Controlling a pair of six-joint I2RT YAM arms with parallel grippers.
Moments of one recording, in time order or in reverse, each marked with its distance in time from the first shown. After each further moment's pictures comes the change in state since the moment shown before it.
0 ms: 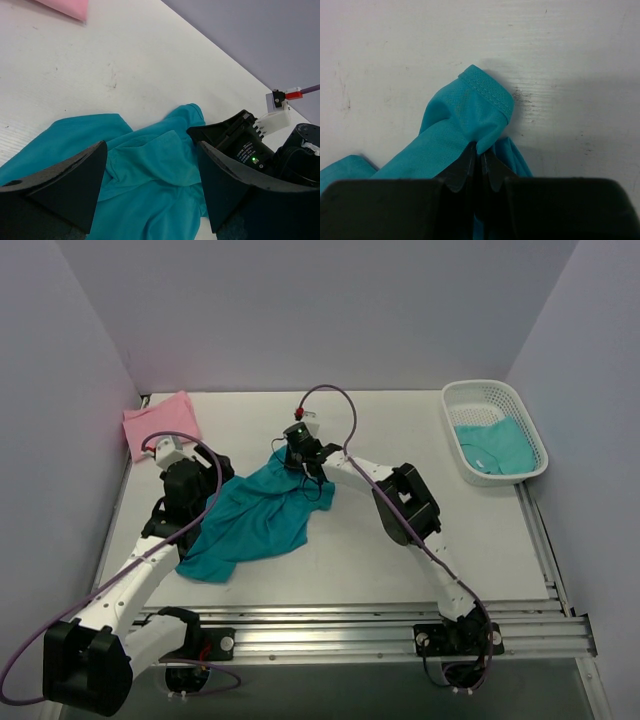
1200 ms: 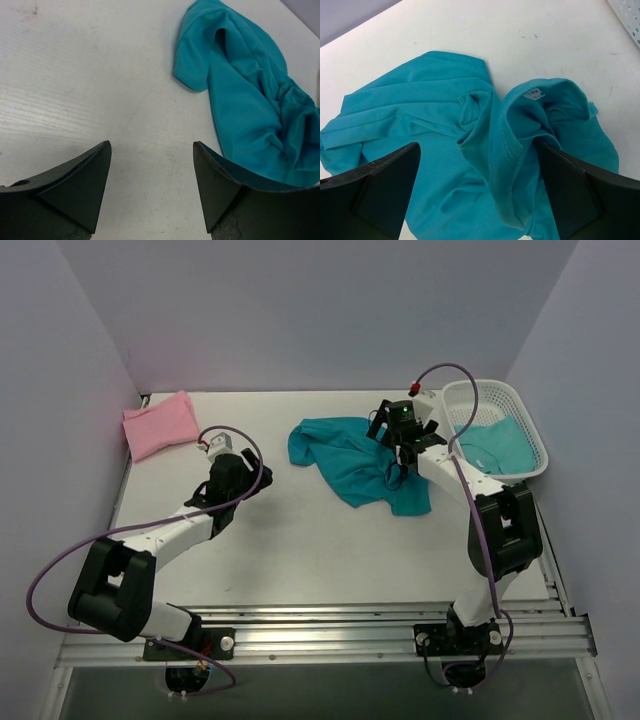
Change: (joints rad) left arm -0.142 0.383 0.060 0.121 0.124 -0.066; right arm -0.366 -0.652 -0.589 -0.004 0.232 -0.063
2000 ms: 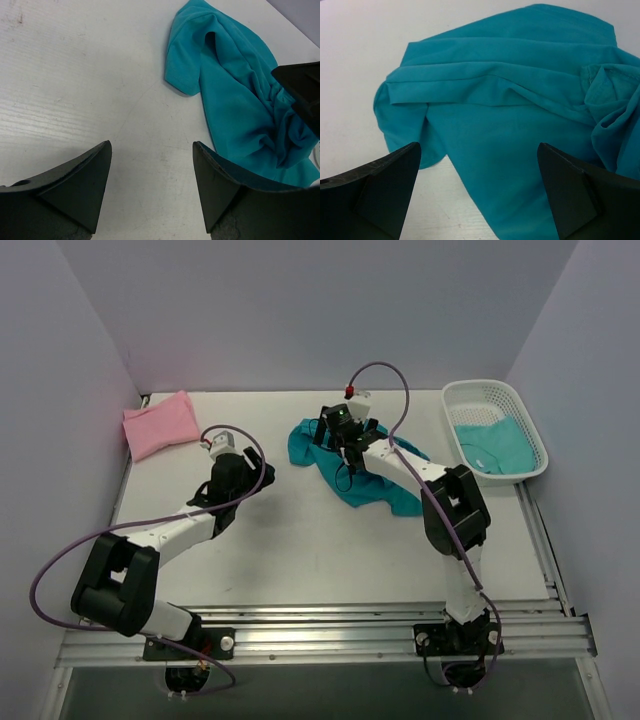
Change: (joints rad) left arm -0.004 0.026 -0.002 0.080 0.016 0.016; right arm 0.240 0.278 0.304 -0.058 0.055 0.027
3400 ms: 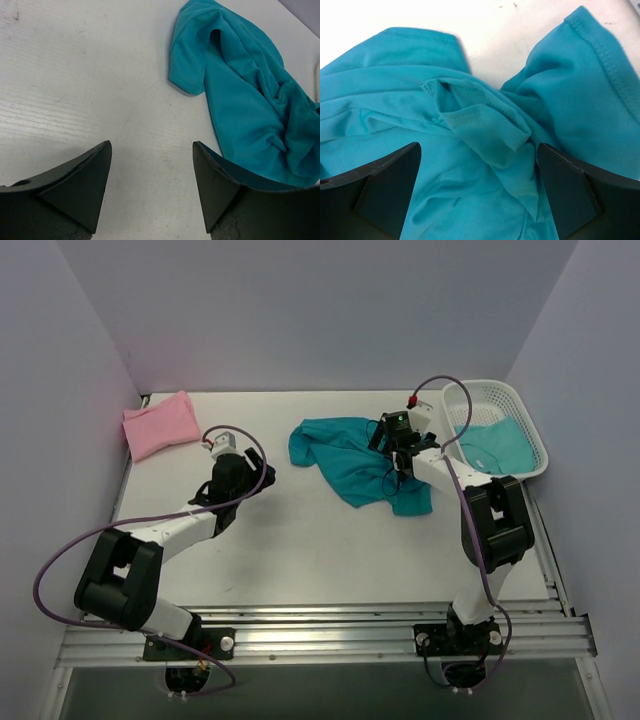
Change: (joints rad) left arm 0.009 0.030 0.000 0.017 0.019 0.010; right arm -0.248 -0.209 -0.350 0.070 -0.031 -0.006
